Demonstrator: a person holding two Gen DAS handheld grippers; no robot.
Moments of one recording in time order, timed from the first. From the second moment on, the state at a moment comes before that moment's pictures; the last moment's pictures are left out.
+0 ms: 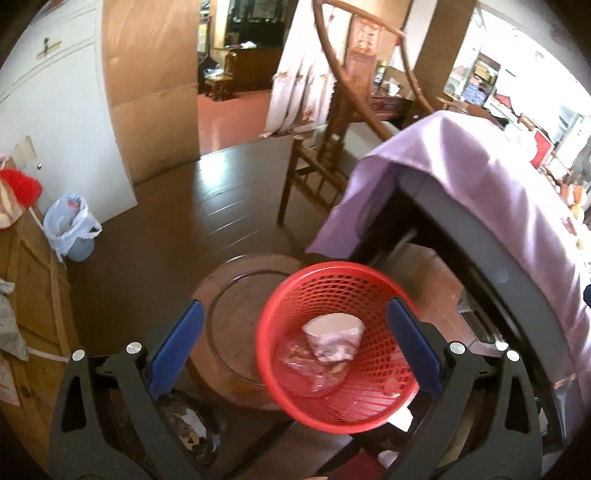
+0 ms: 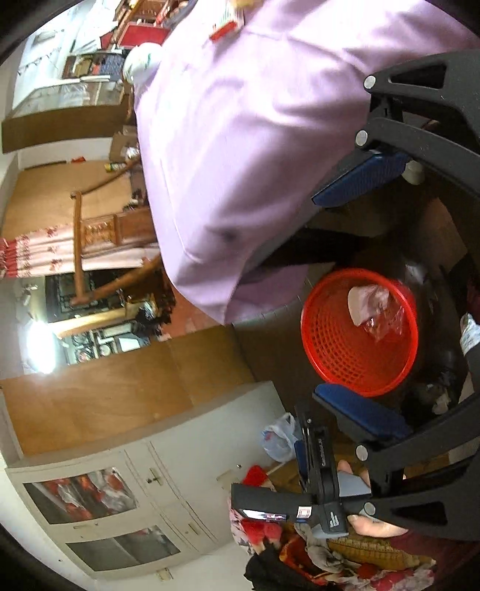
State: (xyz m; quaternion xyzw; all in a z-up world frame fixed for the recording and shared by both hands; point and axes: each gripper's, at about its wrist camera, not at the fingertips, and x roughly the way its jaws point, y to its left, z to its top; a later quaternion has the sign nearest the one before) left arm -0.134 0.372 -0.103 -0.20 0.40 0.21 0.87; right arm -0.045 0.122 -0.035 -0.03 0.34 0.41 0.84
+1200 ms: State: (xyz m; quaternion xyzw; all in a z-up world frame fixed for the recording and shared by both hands) left arm 0.038 -0.024 -0.002 0.05 0.36 -0.13 0.92; right arm -0.038 -0.242 -0.052 0.15 0.26 0.08 0.95
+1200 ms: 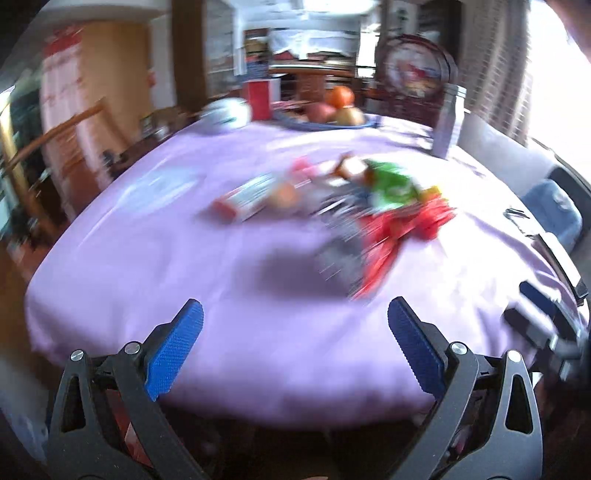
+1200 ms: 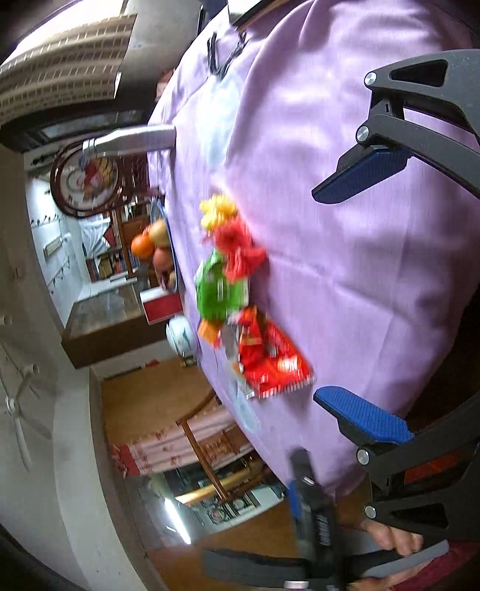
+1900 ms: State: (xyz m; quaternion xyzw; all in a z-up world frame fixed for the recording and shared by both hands) left arm 0.127 0.011 -0.036 0.08 0.42 -0.03 0.91; right arm -0.038 -0.265 -0.061 0.16 0.26 0.07 0.95
